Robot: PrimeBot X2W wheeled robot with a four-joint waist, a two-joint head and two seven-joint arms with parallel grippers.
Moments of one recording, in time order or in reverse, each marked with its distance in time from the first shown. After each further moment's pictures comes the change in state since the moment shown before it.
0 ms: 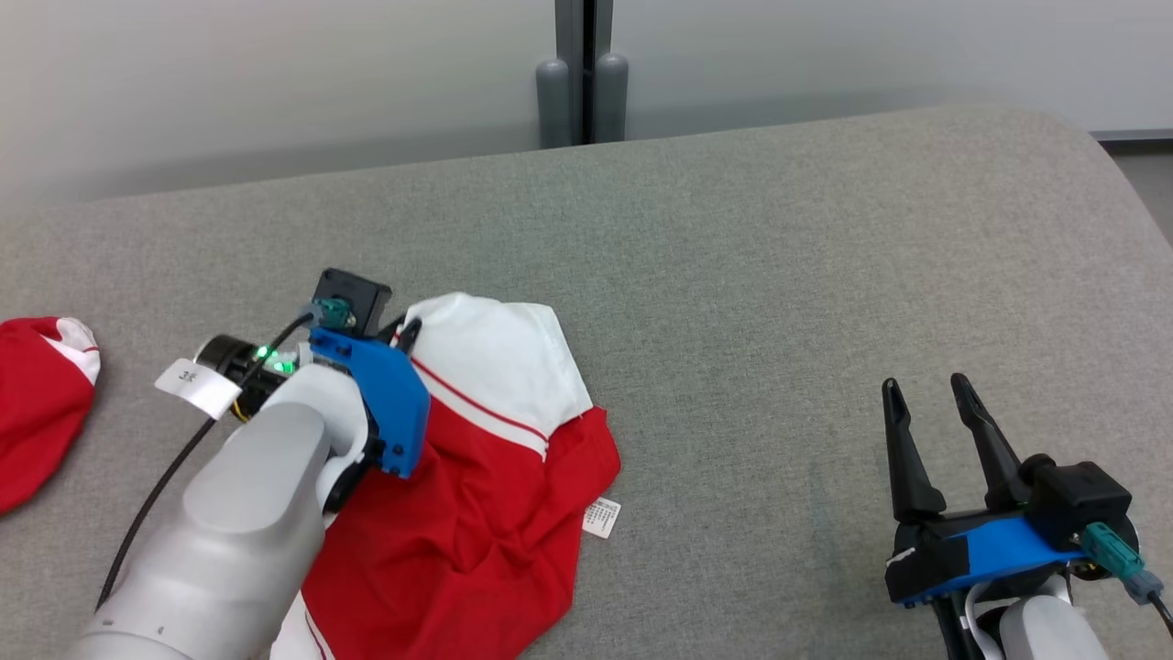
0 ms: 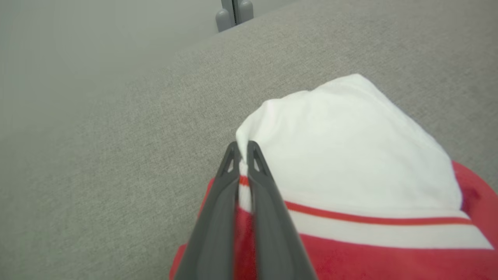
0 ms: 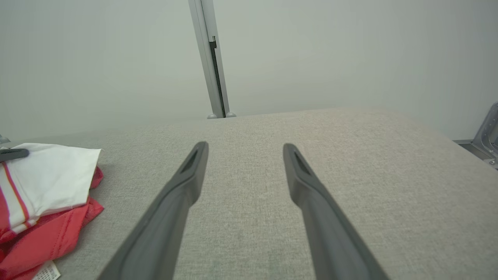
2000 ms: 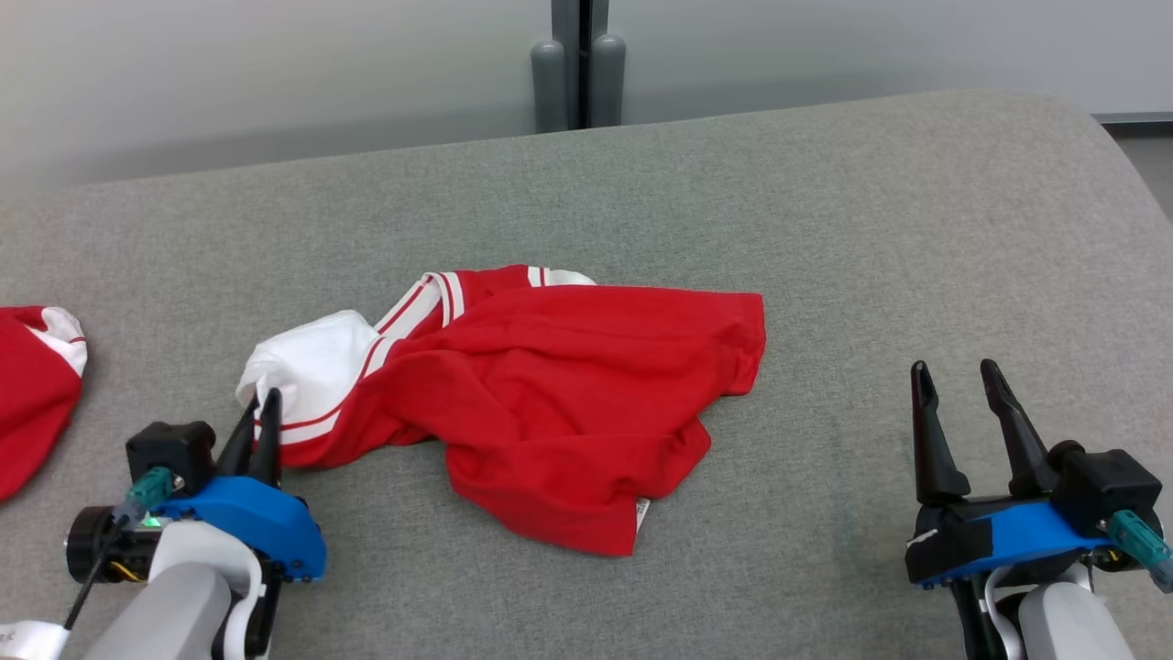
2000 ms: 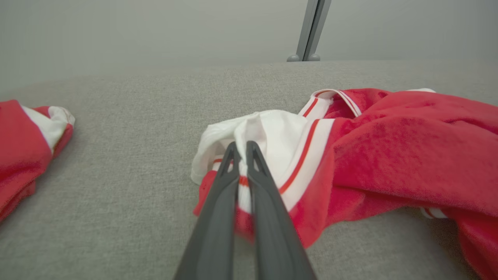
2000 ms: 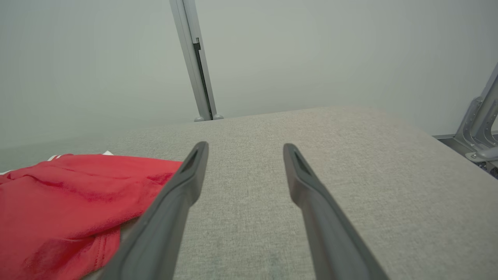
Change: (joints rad) left arm 0.390 0.226 0.187 -0.426 -0.176 0.247 -0.288; right arm -0.024 0.000 -0.048 0.010 0.007 0.000 -0.001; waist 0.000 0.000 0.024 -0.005
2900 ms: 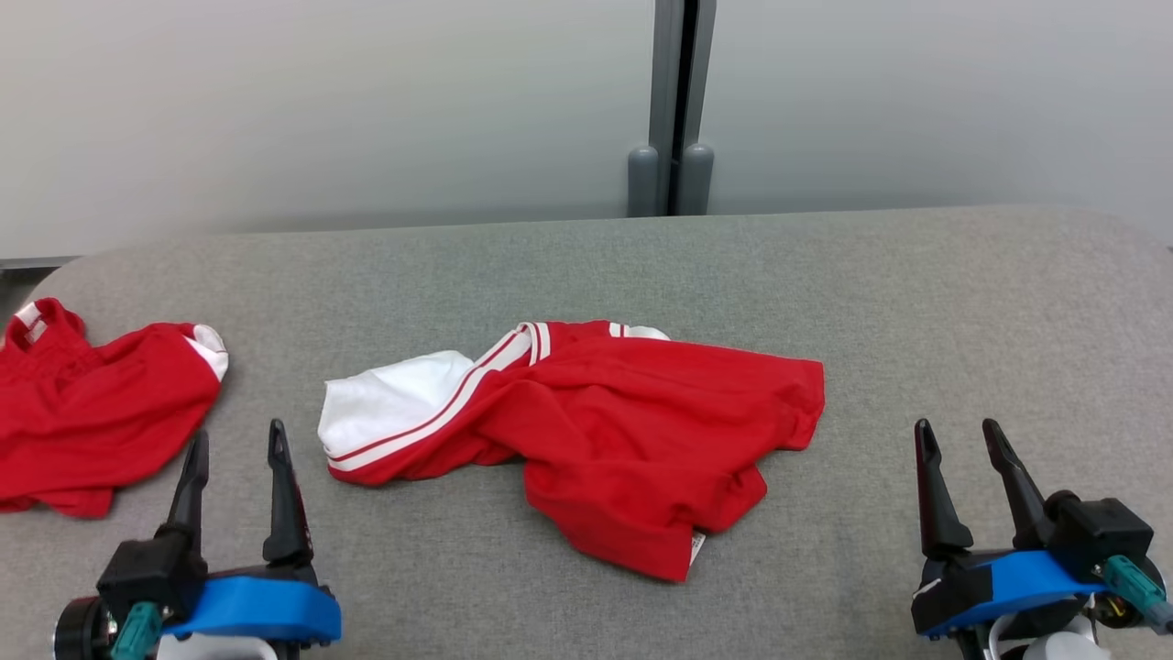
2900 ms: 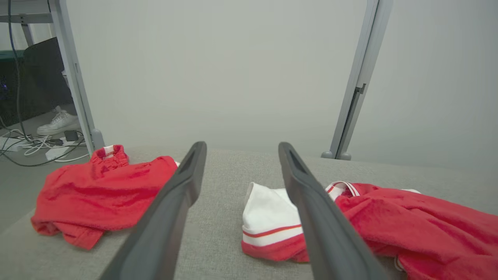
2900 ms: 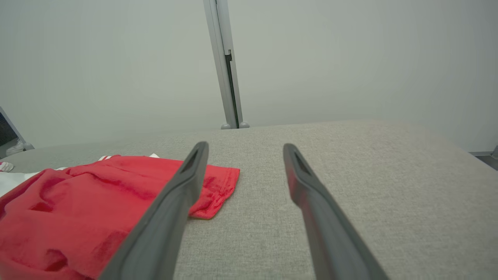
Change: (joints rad) left arm 0.356 -0.223 0.452 -0.372 0.387 0.017 -0.051; right arm 0.071 0.000 -0.015 0.034 -0.012 0.000 -0.001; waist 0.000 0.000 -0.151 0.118
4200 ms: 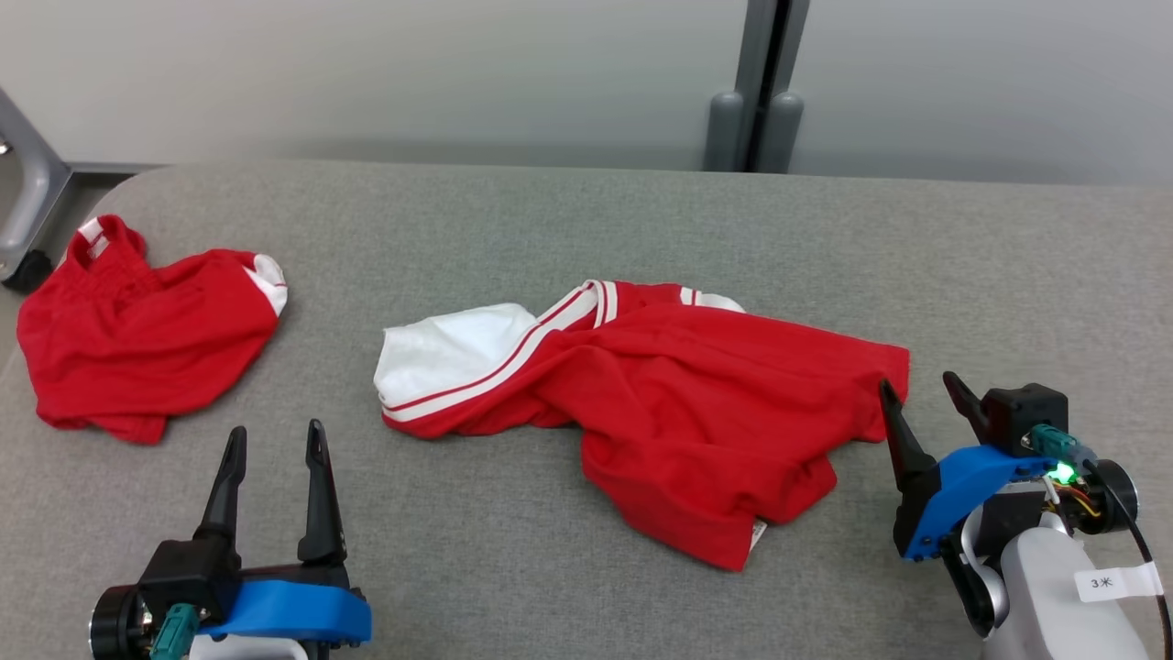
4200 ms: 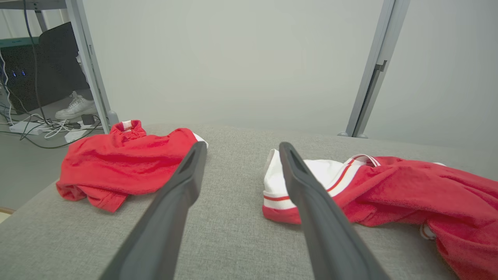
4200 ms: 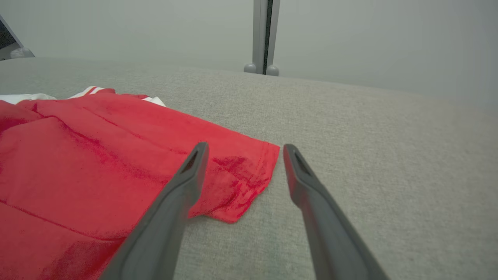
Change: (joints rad) left arm 0.019 -0.164 0.146 0.017 0.212 -0.160 0.000; right arm -0.247 -0.038 0.022 0.254 -0.123 0.000 0.204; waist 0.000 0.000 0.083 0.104
